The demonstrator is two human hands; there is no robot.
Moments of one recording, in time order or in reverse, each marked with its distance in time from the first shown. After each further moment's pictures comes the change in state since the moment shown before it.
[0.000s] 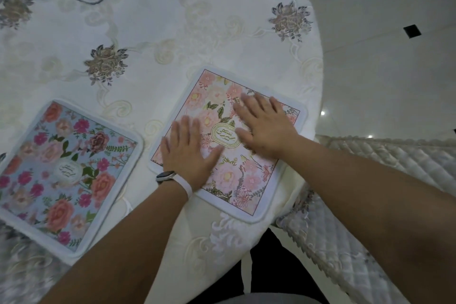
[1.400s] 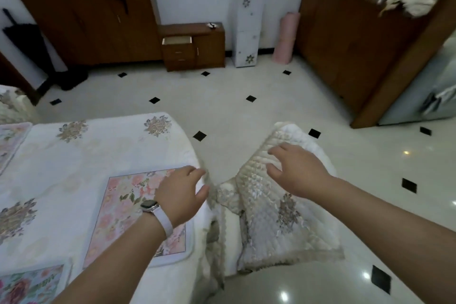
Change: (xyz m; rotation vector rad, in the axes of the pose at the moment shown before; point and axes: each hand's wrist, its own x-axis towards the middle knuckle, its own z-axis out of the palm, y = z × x) left_hand -0.106 0.164 -0.134 0.020 0.146 0.944; right_hand -0.366 0.007 -0.140 0.135 0.401 0.795
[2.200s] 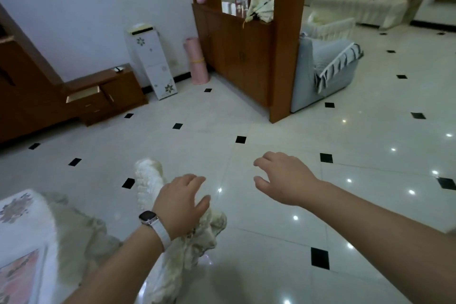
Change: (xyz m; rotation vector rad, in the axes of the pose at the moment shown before) left_hand 0.098 0.429 0.066 0.077 0.008 0.387; right_hand -0.189 0.382 -0.083 0.002 0.018 0.232
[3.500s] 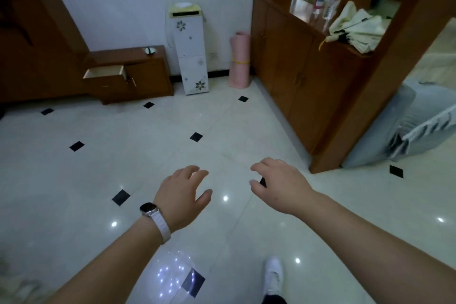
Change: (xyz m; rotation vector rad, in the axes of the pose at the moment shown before) left_hand 0.466 -0.219 0.065 -0.053 -0.004 -0.276; right_hand 0.570 0.092 -0.005 0.026 -0.098 -0.196
